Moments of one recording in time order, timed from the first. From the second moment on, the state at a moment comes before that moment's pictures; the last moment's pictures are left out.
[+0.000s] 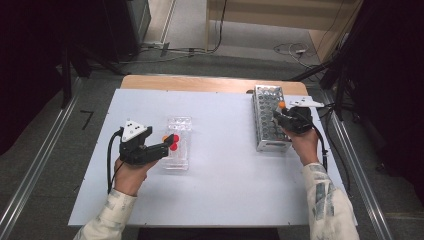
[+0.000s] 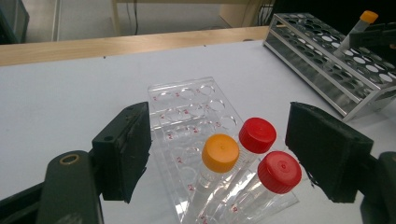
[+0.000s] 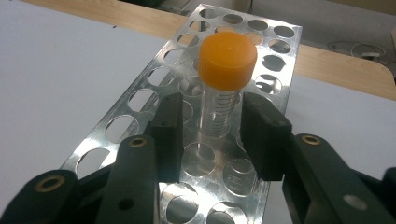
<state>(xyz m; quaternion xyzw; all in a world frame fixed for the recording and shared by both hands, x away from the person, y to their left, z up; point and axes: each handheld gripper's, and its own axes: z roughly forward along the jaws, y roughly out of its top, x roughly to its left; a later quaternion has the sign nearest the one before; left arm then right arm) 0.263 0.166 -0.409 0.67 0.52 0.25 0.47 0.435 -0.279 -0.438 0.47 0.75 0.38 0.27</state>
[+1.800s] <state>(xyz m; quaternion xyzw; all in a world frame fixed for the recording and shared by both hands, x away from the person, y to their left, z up) 0.247 0.156 -0.390 0.66 0.50 0.26 0.50 0.327 -0.209 -0.398 0.34 0.79 0.47 0.19</state>
